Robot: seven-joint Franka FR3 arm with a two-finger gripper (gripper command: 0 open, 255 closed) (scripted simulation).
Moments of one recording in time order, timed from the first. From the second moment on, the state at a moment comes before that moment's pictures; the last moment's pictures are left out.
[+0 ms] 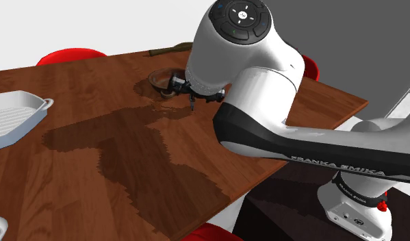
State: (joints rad) arm -0.73 -0.93 1.32 -2.22 0.29 2.36 1.30
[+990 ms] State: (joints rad) arm -0.78 -0.92 1.35 -2.22 0.29 2.40 1.30
